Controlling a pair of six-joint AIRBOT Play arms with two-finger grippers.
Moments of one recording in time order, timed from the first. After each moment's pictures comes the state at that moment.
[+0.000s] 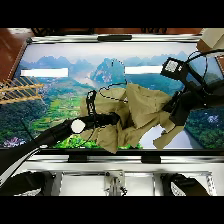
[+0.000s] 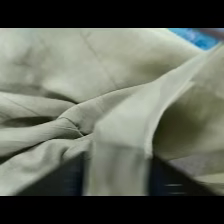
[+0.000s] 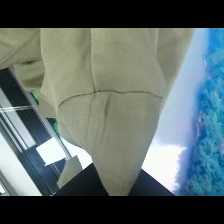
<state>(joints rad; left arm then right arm) -0.77 -1.33 0.86 0.79 -0.26 -1.60 0.14 -0.98 1.40 -1.26 1.64 0.72</state>
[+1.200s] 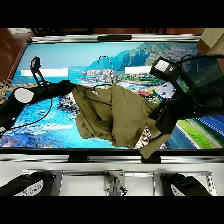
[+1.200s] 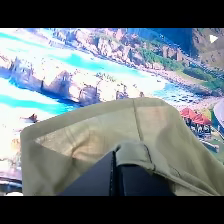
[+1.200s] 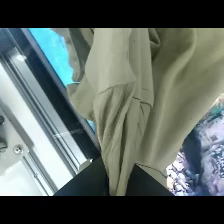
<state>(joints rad) -0.17 -1.16 1.00 0.89 -0.57 -1.45 0.32 -0.93 1.40 -1.21 1.63 1.02</state>
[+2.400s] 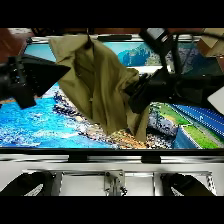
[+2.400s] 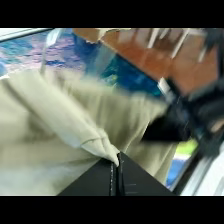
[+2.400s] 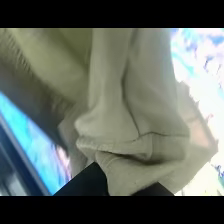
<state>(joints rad) -0.44 -0.83 1.46 0.90 -1.02 -1.26 0.51 -0.96 1.44 -1.19 1.13 1.19</state>
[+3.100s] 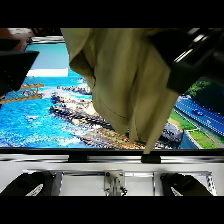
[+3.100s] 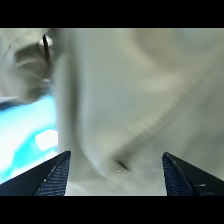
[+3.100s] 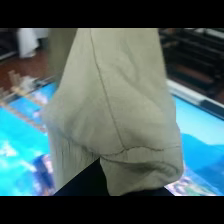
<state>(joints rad) -0.44 -0.74 1.47 1.29 -0.88 -1.36 0.51 -0.84 1.66 -1.35 1.00 1.39</state>
